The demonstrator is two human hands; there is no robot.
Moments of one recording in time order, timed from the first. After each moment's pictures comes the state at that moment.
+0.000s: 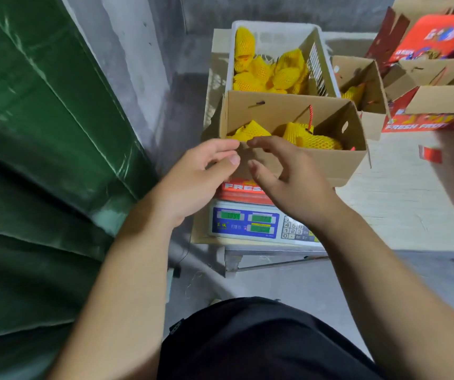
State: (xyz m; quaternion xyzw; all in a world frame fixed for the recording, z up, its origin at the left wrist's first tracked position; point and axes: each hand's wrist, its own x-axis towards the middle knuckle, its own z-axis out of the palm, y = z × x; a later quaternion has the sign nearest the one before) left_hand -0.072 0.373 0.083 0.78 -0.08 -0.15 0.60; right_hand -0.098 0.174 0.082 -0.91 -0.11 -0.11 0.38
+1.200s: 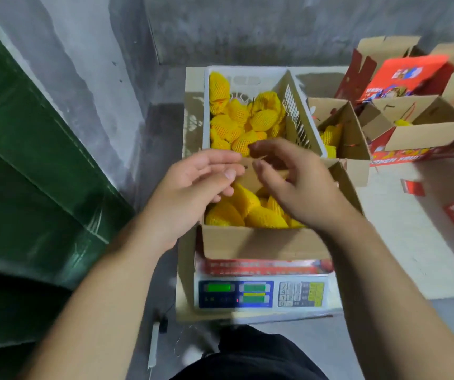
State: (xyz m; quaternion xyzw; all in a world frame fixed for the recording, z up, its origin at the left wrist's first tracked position) left_hand 0.050 0.341 0.114 0.72 -0.17 -0.14 0.66; right_hand 0.030 0.128 0.111 -0.90 -0.10 -0.15 0.40
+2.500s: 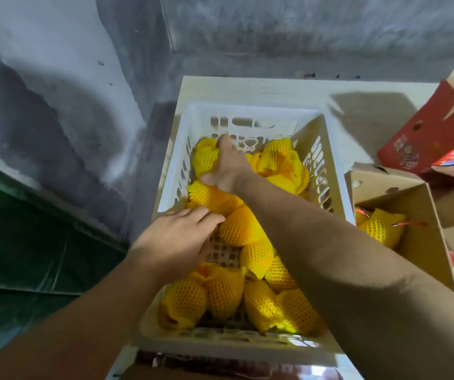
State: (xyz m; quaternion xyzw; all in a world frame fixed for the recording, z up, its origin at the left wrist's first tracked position) left_hand 0.377 0.231 -0.029 0.94 -0.33 -0.04 0.05; right_hand 0.511 0.069 -0.059 -0.94 0.00 0.11 0.33
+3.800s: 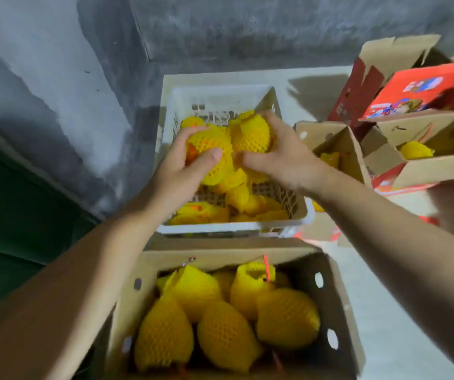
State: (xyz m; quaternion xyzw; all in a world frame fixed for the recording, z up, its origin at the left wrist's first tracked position) left_hand 0.275 0.207 0.060 0.79 -0.15 -0.03 0.59; right_hand 0.254 -0.009 0.089 -0.81 -0.06 -0.01 0.58
